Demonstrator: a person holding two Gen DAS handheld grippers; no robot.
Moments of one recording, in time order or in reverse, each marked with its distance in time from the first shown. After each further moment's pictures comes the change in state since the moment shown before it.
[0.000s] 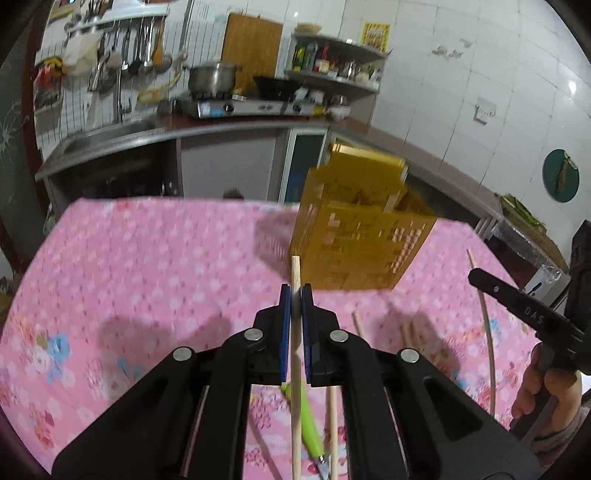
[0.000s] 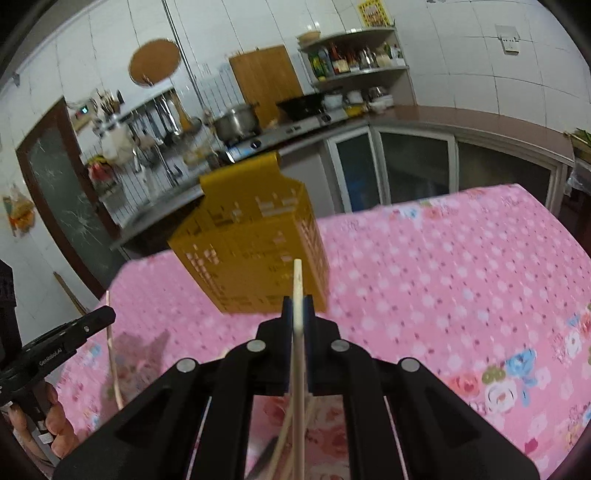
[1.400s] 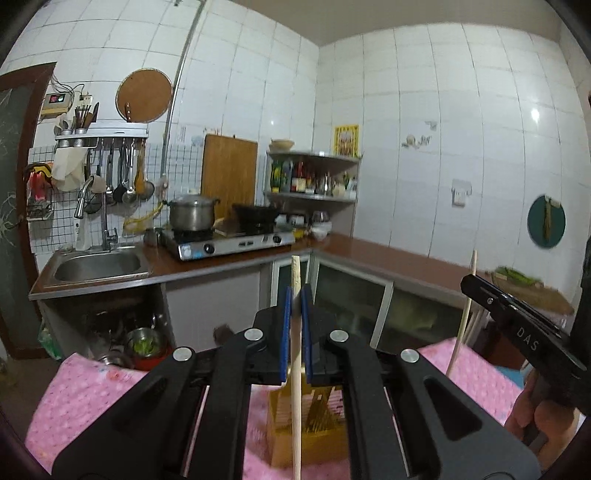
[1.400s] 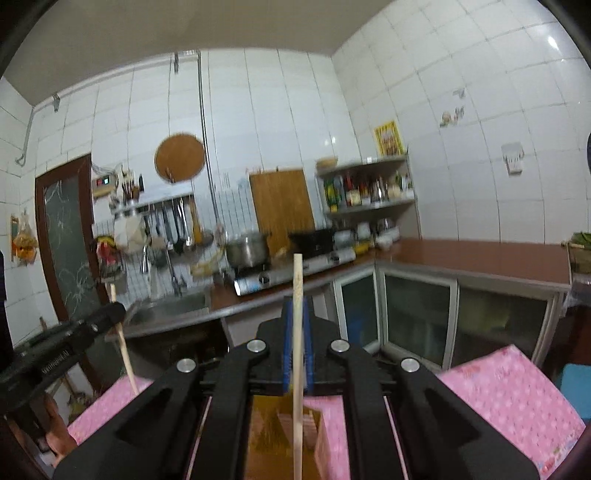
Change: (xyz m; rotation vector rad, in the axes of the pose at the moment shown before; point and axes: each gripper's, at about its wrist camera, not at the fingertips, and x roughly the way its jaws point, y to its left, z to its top) left arm -0.031 -0.058 0.140 0.101 -0.454 -0.023; right arm -0.055 0.055 0.143 -0.124 -0.498 -0.019
